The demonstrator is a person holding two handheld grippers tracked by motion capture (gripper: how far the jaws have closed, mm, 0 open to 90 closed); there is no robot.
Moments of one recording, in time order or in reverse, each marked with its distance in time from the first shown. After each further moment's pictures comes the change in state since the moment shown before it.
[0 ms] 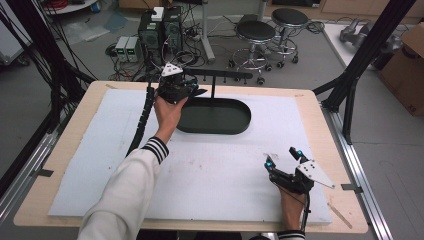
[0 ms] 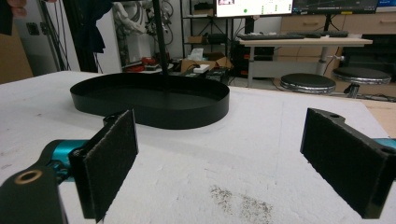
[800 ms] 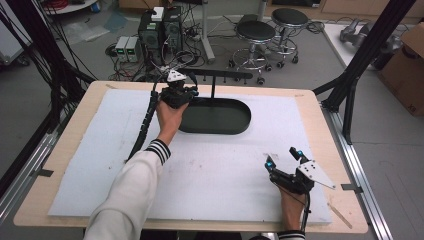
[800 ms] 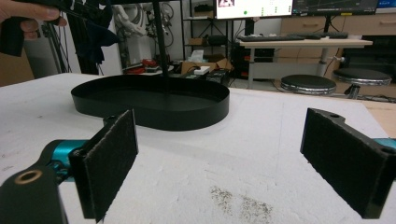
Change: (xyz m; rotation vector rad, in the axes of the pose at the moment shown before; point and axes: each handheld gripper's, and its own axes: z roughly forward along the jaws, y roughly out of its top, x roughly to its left) left arm 0.003 -0.020 0.014 0.078 0.014 0.019; right arm -0.001 0.000 -0.001 -0.008 0.001 0.001
